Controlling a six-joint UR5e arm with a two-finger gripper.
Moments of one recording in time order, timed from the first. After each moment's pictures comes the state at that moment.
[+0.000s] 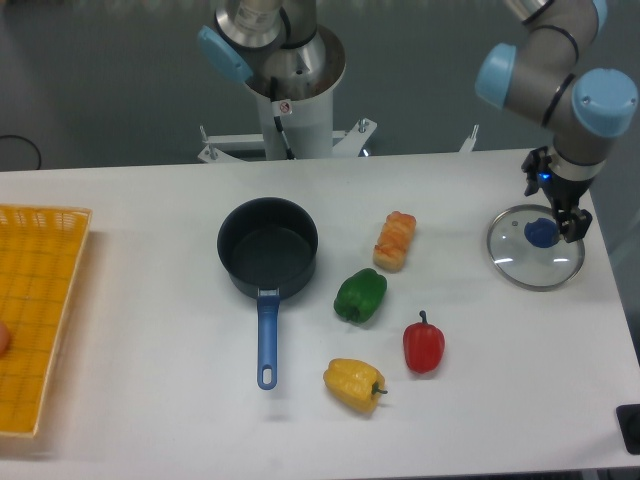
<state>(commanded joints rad) 2.94 -1.94 -1.63 -1.11 1.62 2.07</state>
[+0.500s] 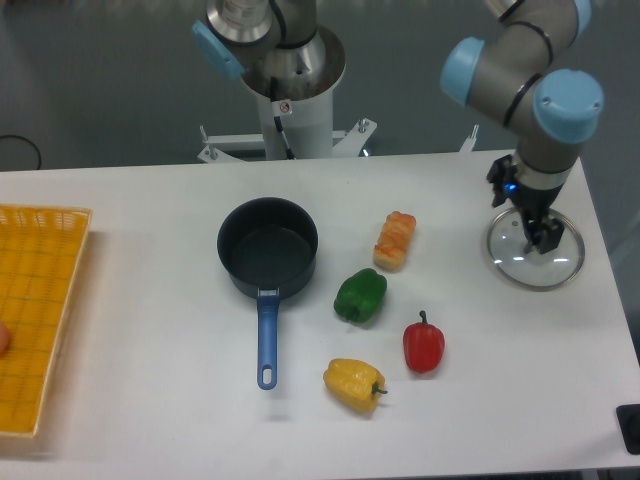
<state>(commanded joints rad) 2.81 -1.93 -1.62 -1.12 1.57 1.83</state>
